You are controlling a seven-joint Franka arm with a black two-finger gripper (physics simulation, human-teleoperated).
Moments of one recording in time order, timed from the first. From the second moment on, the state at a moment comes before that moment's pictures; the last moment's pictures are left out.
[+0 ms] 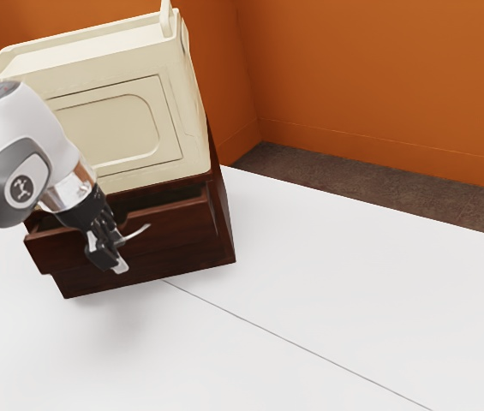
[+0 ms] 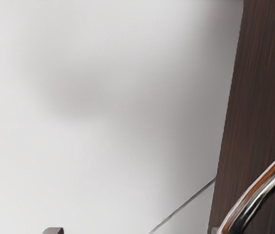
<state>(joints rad) 0.36 -0.27 -0.05 -2.11 -0.05 2.07 -2.14</state>
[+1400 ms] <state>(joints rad) 0.34 -0.49 -0.10 -2.33 -0.08 2.12 -2.17</state>
